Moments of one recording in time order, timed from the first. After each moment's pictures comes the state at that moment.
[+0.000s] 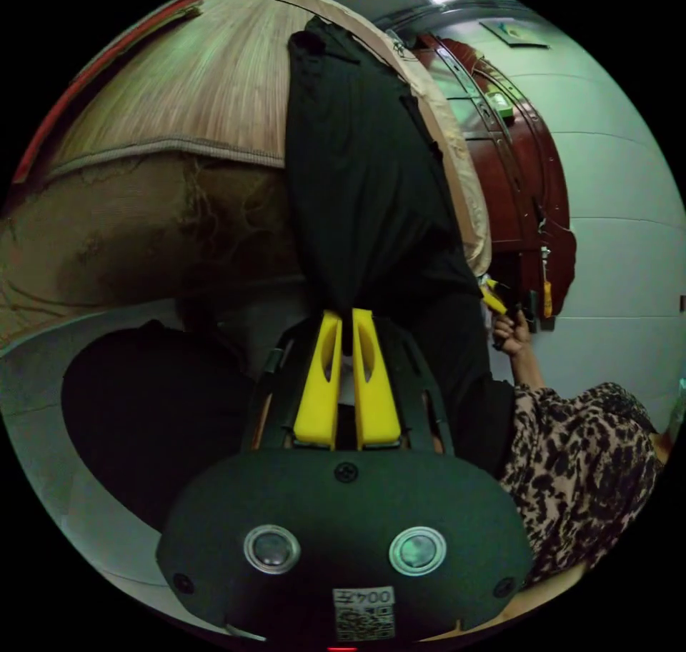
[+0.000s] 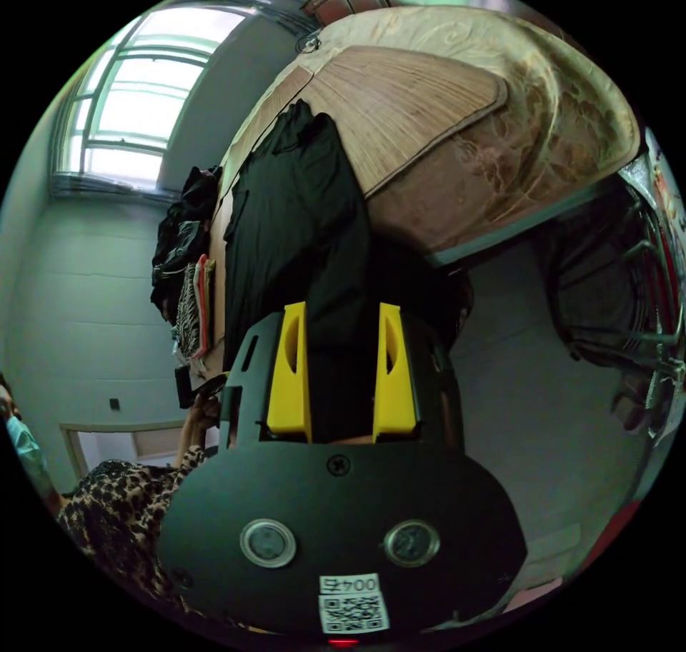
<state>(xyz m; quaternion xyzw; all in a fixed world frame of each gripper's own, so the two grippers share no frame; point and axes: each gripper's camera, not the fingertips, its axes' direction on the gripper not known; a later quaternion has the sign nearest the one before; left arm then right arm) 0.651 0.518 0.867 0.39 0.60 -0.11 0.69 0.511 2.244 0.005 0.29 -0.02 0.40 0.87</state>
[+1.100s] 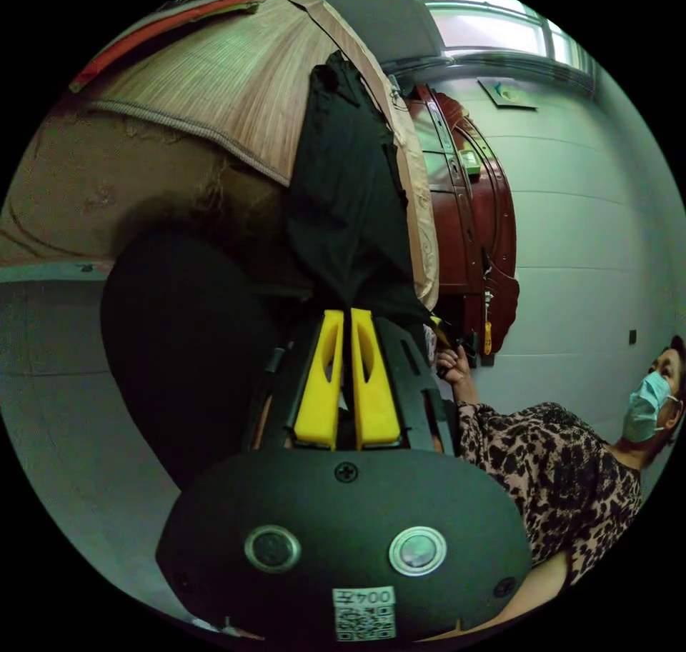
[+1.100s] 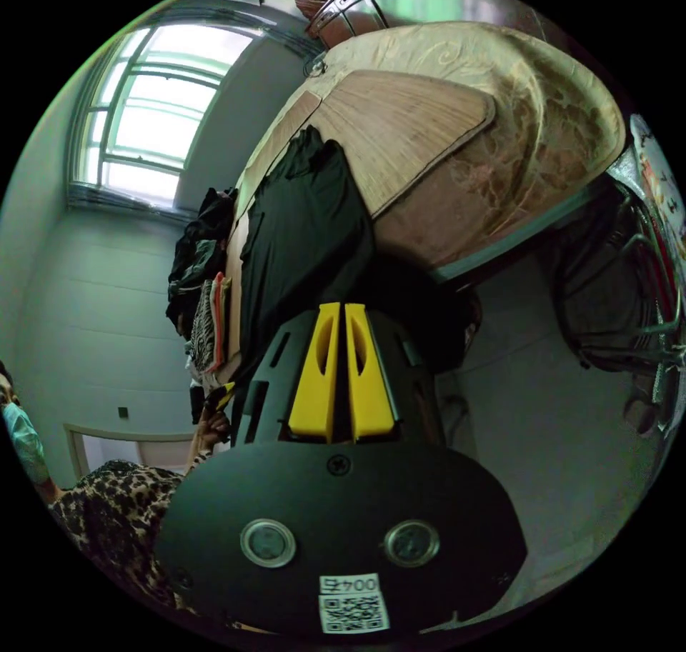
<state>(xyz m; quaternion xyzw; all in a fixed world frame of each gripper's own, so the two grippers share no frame) 0.580 0.585 0.937 0.41 0.69 -0.15 0.57 0.531 2.317 -0.040 0.35 -0.02 0.39 0.85</state>
